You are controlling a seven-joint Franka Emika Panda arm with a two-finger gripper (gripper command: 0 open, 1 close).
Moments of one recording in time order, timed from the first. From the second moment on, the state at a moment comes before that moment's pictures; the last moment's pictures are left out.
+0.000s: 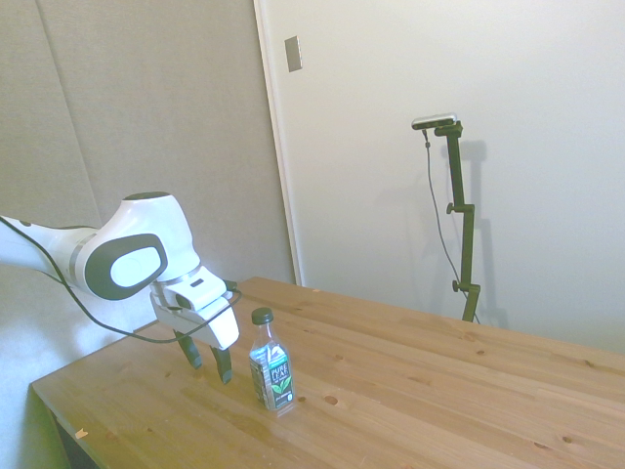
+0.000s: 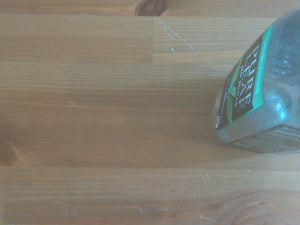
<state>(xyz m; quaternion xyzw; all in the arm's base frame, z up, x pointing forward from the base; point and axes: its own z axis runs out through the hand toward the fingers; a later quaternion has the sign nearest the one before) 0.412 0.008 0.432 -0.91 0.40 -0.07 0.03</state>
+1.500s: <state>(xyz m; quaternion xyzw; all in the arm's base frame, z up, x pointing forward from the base) 0.427 -0.036 0.502 -0.85 0.52 -0.10 0.04</state>
